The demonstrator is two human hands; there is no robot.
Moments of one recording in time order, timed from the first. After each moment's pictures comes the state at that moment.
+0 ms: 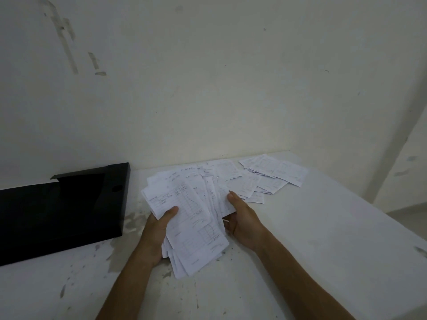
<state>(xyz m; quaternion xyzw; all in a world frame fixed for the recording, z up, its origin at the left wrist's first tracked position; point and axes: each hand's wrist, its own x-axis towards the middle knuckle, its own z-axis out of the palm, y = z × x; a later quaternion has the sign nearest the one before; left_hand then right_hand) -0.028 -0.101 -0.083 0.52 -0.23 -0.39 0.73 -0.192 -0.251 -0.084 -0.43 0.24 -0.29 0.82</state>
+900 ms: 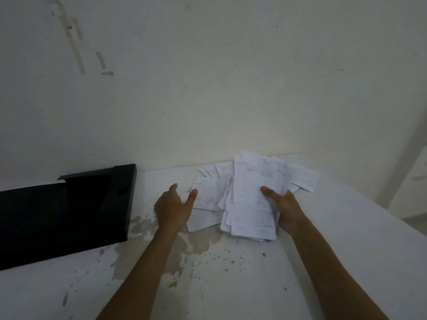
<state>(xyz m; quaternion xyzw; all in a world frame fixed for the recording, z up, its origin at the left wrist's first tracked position) 0.008 -0.181 -0.083 0.88 -0.32 -0.02 0.36 -0.229 -0.333 -0.074 -0.47 0.31 -0.41 0.71</state>
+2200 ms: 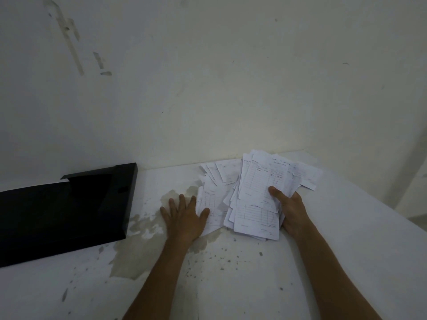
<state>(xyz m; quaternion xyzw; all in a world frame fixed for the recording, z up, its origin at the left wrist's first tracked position) -0.027 -0.184 -0.110 0.91 -0.39 -0.03 0.12 -0.246 -0.332 -0.077 -0.45 0.30 -0.45 0.72</state>
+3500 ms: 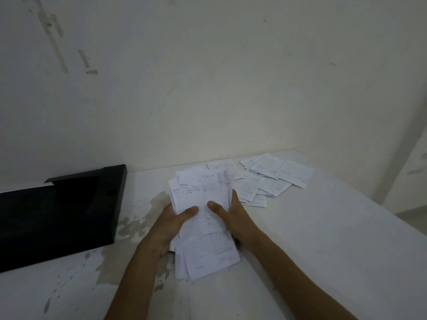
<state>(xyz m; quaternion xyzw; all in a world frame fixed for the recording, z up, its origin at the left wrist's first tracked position) -0.032 -0.153 -0.077 0.62 -0.32 -0.37 0.61 -0.181 -0.261 -0.083 -0.68 0.23 -0.31 0.63</state>
